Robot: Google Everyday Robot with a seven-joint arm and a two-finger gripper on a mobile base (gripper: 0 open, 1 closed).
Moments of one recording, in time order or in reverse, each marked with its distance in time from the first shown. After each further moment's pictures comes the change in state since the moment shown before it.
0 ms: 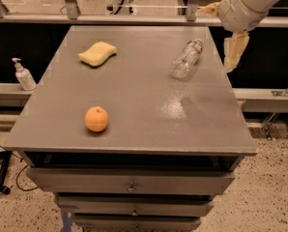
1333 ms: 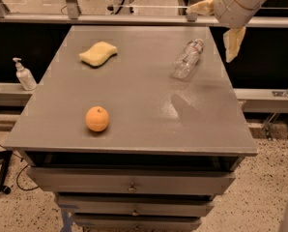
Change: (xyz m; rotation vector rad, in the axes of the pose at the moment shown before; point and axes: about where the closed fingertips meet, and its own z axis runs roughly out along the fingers) arm 0.013 -0.029 0.014 0.041 0.064 -0.322
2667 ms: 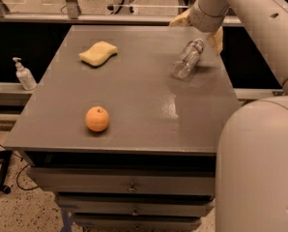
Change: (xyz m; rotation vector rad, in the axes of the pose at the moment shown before) arm 0.030 -0.030 0.085 -0.128 0.081 -0.275
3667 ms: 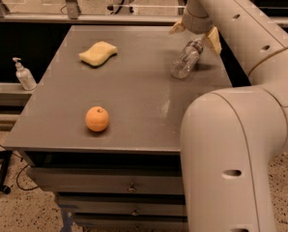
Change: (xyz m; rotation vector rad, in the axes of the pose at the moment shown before) arm 0.009 0.005 0.027 -0.197 0.025 0.014
